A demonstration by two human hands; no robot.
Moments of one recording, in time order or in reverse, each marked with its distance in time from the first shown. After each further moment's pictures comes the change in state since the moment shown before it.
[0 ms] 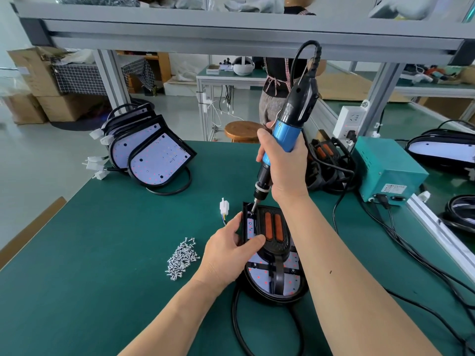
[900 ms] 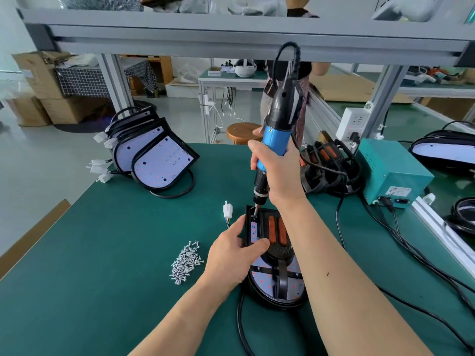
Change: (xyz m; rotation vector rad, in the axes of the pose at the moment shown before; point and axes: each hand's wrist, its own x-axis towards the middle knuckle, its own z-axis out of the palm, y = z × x) left_hand 0.002 0.000 0.002 -0.062 0.005 -0.140; right_hand -0.004 0.006 0.007 0.011 -0.136 0.040
